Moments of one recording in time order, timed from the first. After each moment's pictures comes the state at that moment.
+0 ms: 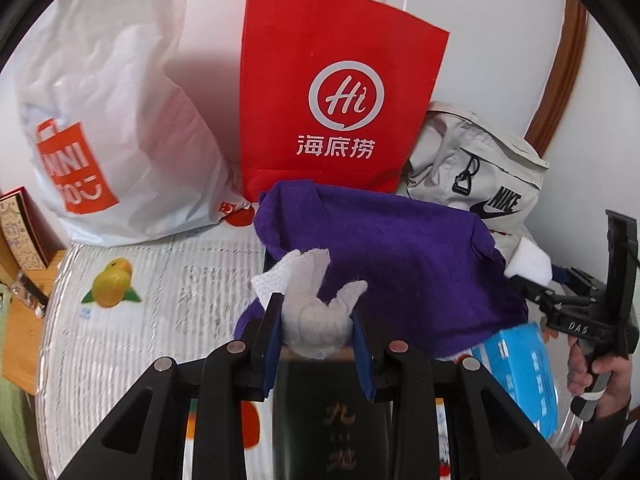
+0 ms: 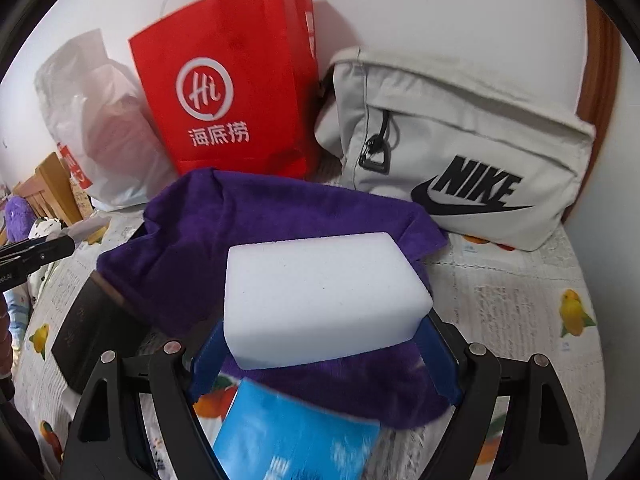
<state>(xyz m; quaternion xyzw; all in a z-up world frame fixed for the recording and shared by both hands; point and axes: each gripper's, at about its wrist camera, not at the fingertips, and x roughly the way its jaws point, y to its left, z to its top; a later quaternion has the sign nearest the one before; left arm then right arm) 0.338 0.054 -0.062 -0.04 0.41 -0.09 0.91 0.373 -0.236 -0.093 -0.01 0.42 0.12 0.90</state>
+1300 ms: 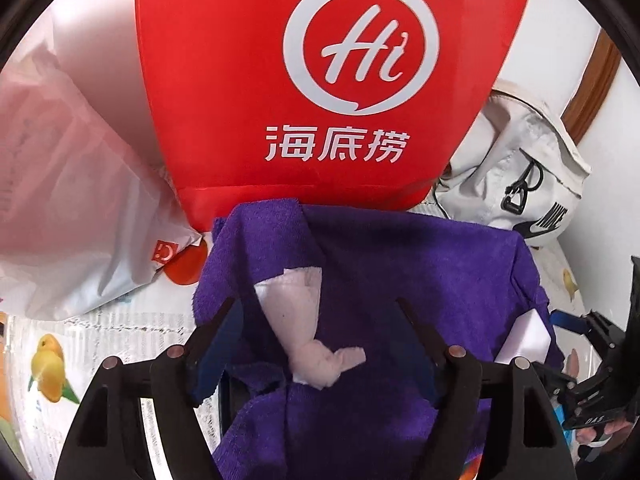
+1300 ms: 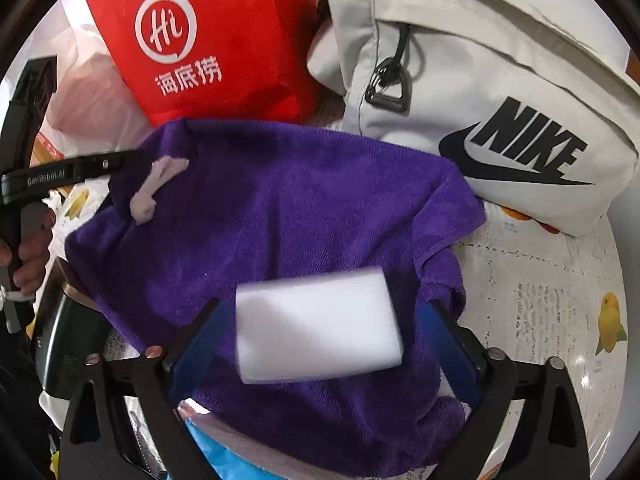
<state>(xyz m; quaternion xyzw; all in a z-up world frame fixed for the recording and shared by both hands) 0.465 0.022 -0.106 -0.03 0.47 -0.11 0.87 0.419 -0.236 -0.132 -0.01 0.51 0.14 0.85</state>
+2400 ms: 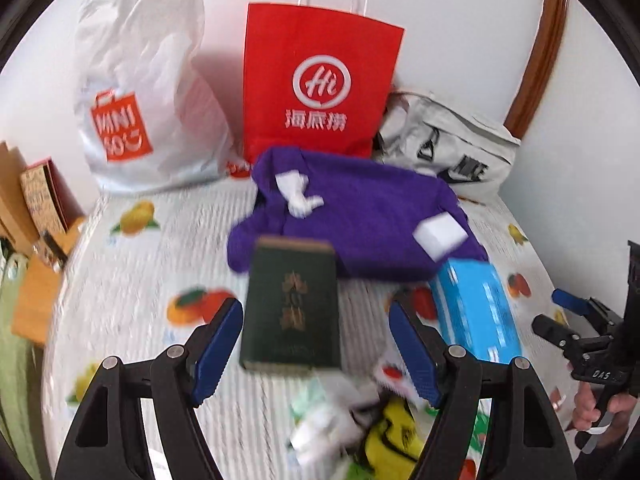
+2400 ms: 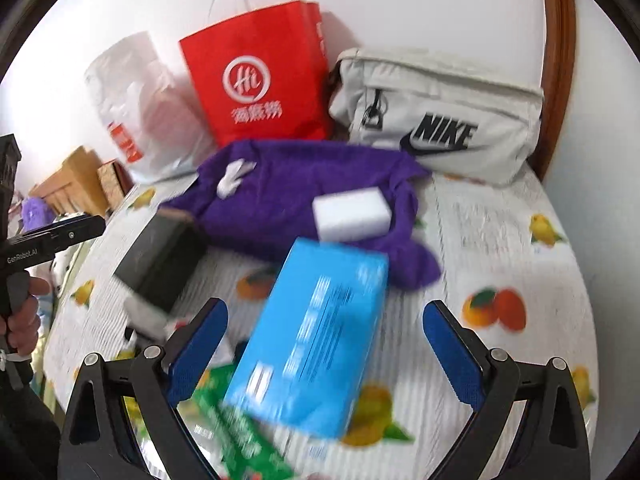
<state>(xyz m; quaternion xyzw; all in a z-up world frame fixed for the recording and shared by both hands) 0.220 0.035 -0.045 -0.05 0.42 -0.08 0.90 0.224 -0.255 -0.067 0.01 0.44 0.13 0.89</state>
